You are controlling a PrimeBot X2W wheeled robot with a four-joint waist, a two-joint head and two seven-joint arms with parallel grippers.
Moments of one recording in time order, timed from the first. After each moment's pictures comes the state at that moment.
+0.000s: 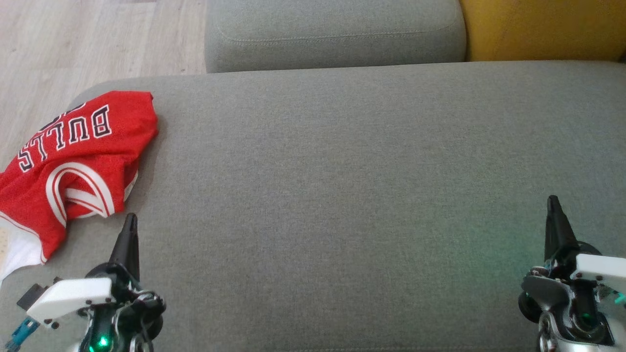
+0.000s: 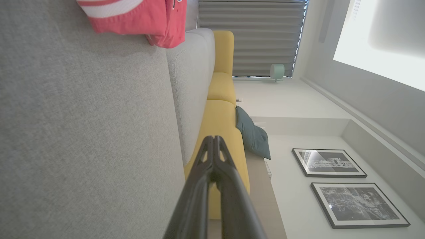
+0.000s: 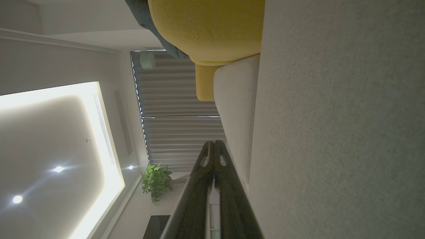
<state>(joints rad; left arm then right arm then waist) -0.06 0.04 0.08 0.28 -1.60 -0.12 0.11 -0.09 -0.05 -0.13 0.28 1.60 0.12 0.11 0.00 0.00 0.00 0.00</state>
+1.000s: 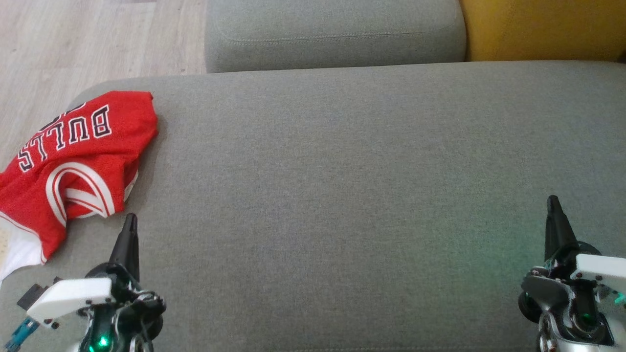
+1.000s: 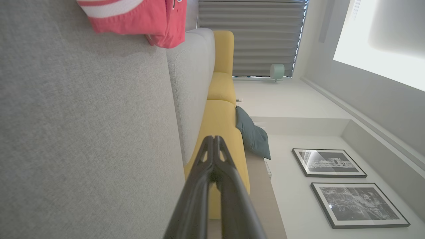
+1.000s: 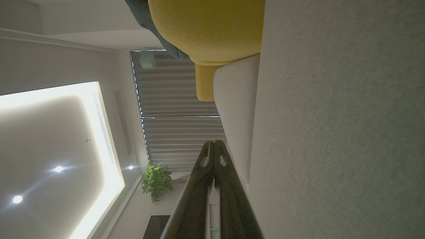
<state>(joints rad) -0.06 0.04 0.08 0.28 -1.60 -0.12 0.11 -0.09 -0.05 -0.13 0.28 1.60 0.12 0.11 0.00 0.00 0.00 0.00</state>
